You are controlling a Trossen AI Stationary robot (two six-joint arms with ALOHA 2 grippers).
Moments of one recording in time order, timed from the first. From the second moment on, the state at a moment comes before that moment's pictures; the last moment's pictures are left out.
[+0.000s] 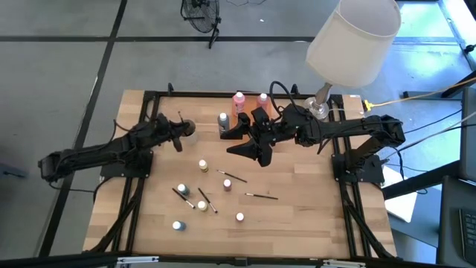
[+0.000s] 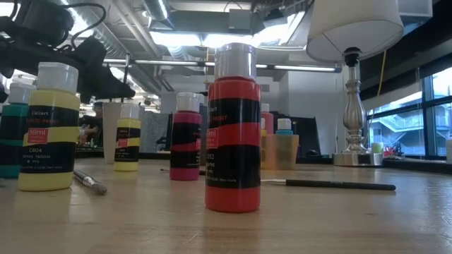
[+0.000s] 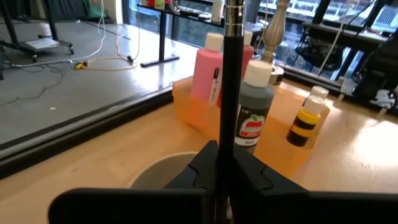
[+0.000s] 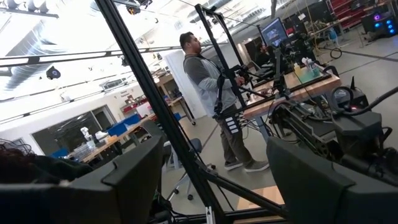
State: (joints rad) left arm 0.41 0.38 0.06 0.14 -0.21 -0.21; right arm 0.05 1.58 1.33 0.45 -0.29 0.55
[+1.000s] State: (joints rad) left arm 0.41 0.42 0.06 0.17 -0.27 -0.23; right arm 0.05 1.58 1.33 0.43 -0.29 0.55
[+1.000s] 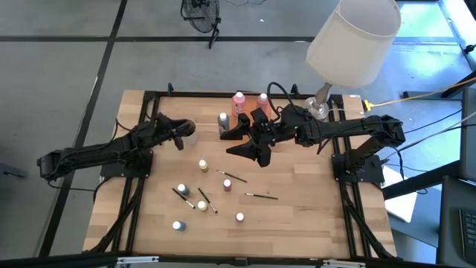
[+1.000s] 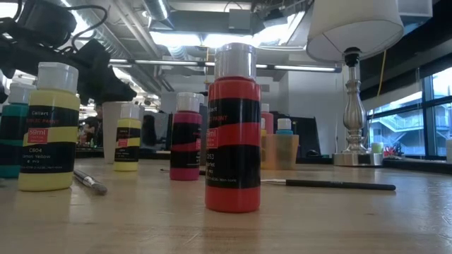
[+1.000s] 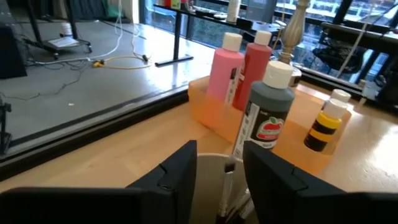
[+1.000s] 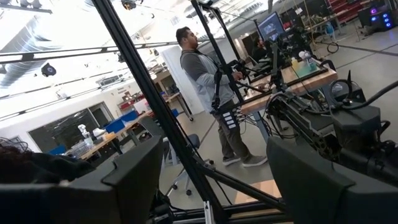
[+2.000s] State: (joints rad) left arm 0.41 0.32 0.22 0.42 -0.02 -0.53; right arm 0.06 1.58 1.33 0.46 -0.35 0.51
